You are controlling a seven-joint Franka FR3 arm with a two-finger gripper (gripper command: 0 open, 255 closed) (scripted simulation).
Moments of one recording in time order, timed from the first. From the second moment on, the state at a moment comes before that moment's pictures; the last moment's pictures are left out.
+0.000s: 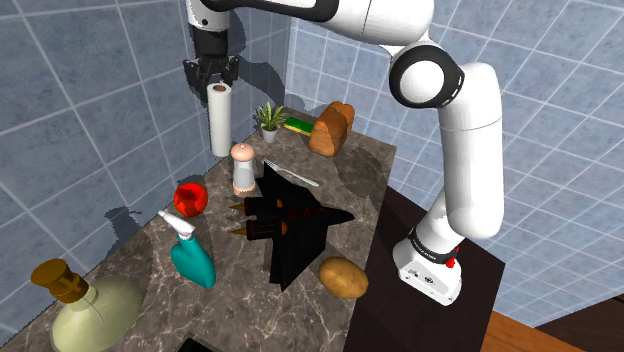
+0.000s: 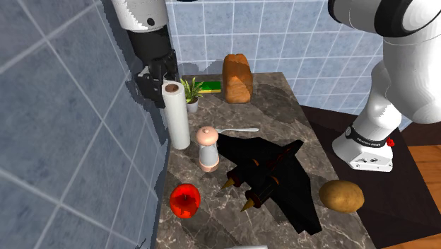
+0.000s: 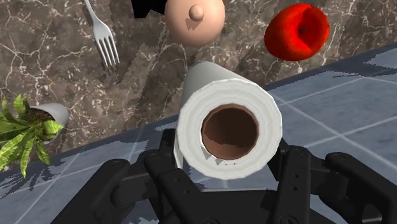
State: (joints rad) arm 0.24 0.58 0.23 -1.01 -0.06 1.56 0.38
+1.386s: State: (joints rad) arm 0.28 0.11 0.30 -1.48 0.03 1.58 0.52
